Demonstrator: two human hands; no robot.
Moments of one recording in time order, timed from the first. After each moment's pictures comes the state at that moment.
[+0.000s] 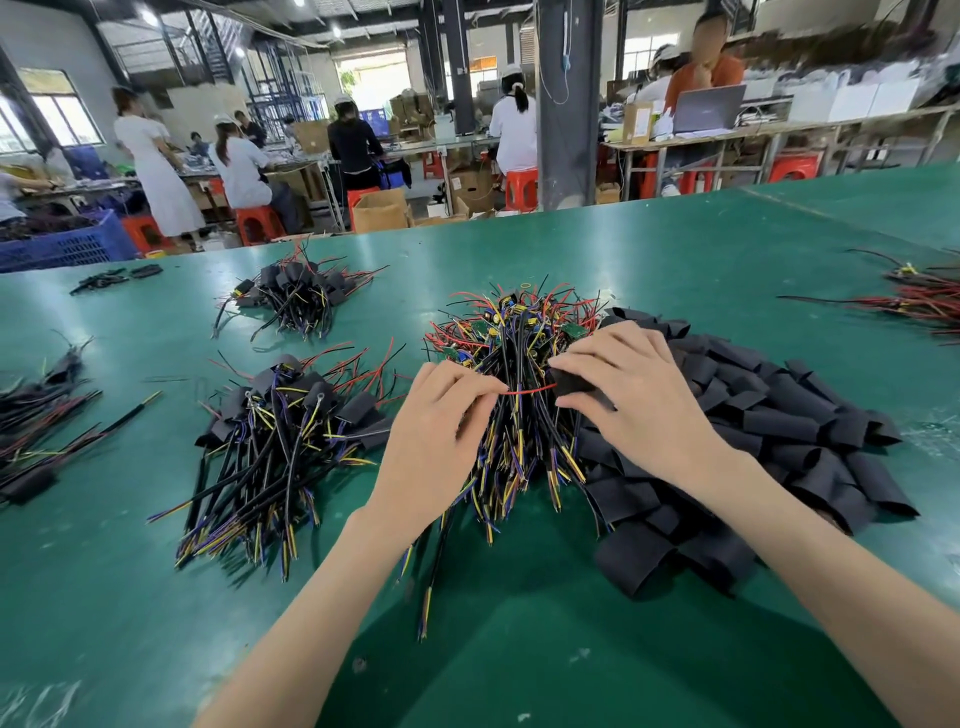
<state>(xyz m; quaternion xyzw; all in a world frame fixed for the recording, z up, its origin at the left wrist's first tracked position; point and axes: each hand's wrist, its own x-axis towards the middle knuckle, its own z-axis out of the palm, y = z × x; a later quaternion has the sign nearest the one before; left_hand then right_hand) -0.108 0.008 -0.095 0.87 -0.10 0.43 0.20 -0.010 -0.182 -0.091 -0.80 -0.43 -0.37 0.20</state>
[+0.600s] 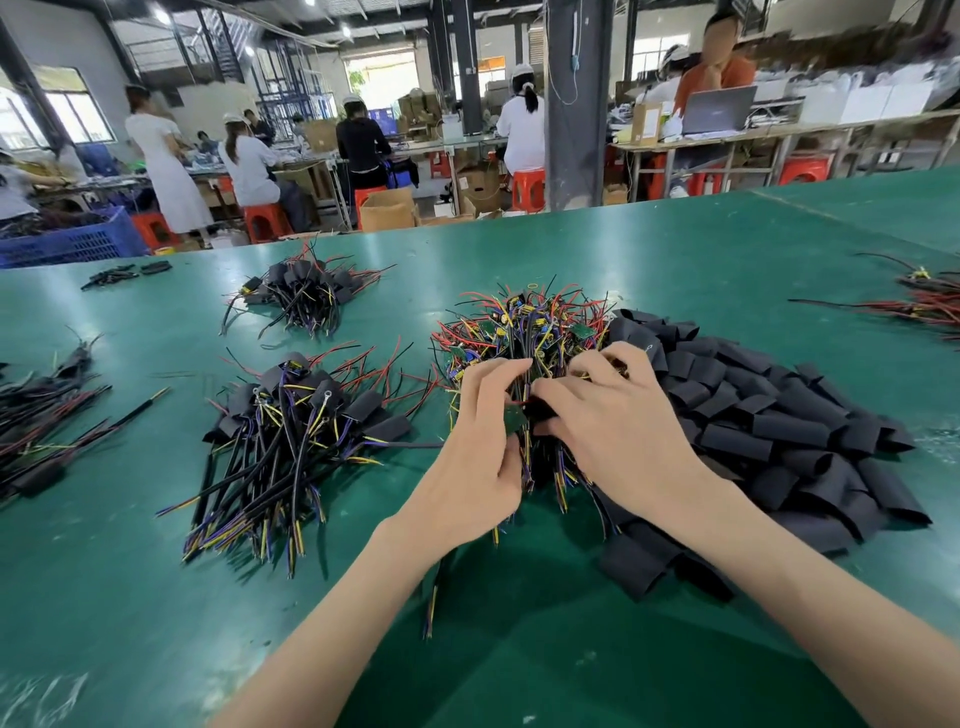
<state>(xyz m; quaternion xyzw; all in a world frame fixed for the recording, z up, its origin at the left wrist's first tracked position) -0.112 -0.011 -0.107 0.89 -0.14 0.29 0.32 -0.038 -0.161 -0.095 -0.83 -0.43 -0.37 0.04</state>
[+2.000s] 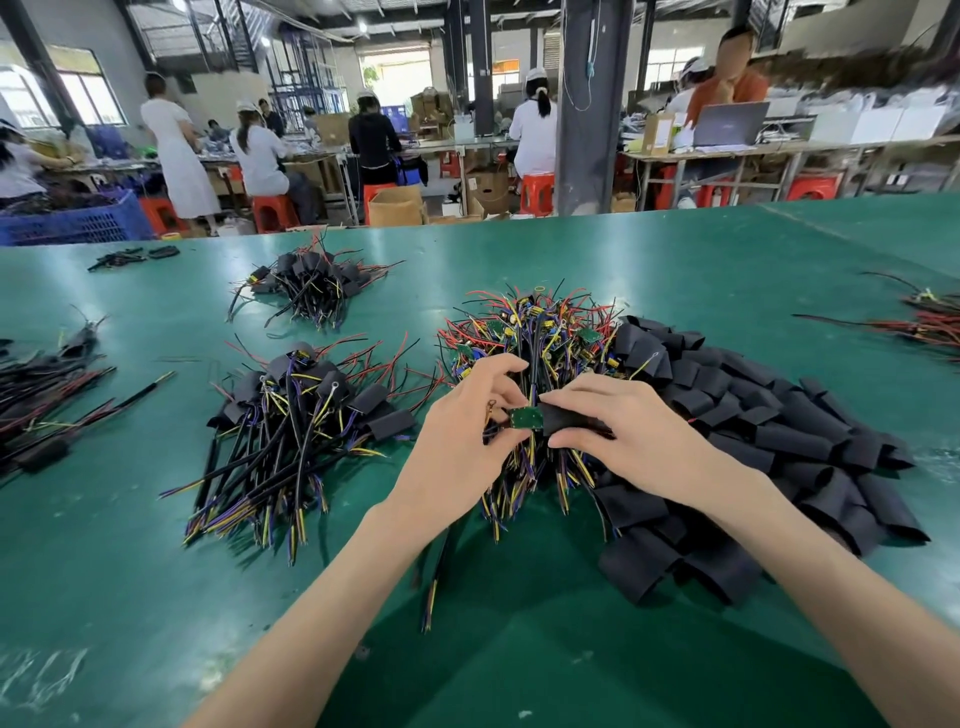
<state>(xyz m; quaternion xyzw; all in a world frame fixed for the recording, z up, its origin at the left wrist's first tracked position) -0.111 -0.002 -0.097 0.87 -0.09 0.31 0.38 -0.031 -0.175 -0.080 -0.80 -0.53 -0.13 0.26</state>
